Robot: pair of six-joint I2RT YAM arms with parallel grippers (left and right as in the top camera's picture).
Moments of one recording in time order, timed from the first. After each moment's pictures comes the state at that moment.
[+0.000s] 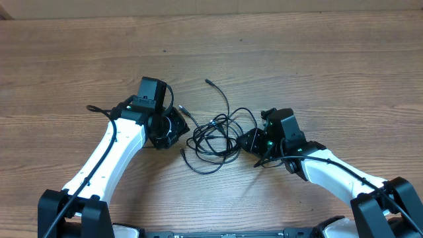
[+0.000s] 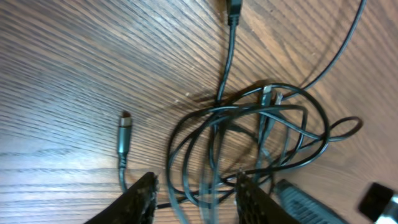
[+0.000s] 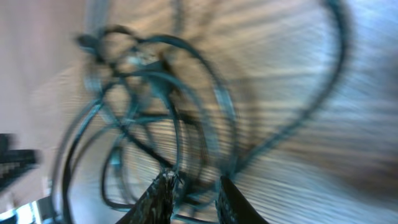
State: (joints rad) left arm -0.24 1.53 1.02 -0.78 0.33 -0.91; right arm 0.42 1.50 0.57 -0.01 -0.43 0.83
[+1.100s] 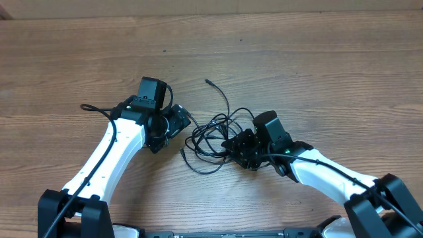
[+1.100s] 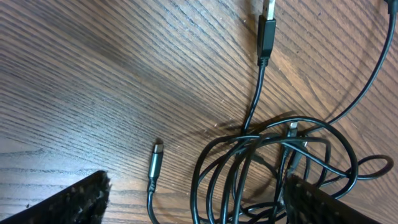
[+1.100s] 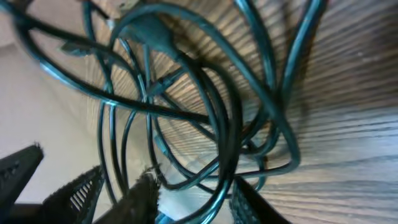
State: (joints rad) left arm -0.24 1.53 1.02 -0.79 0.18 -0.92; right arm 0.54 1.53 0.62 -0.01 -0.50 1.46
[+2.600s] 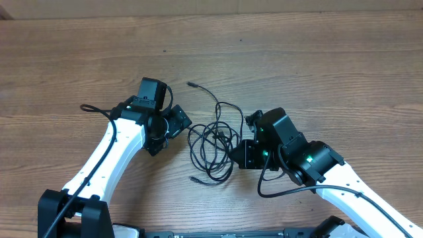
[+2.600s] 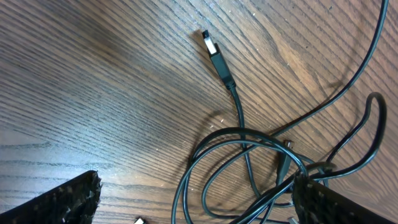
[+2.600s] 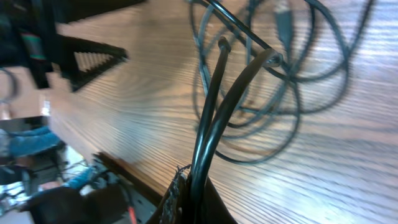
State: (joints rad) left arm -0.24 1.53 1.02 -0.81 0.18 -0.92; right arm 0.63 1.20 0.85 -0.63 -0.41 0.70
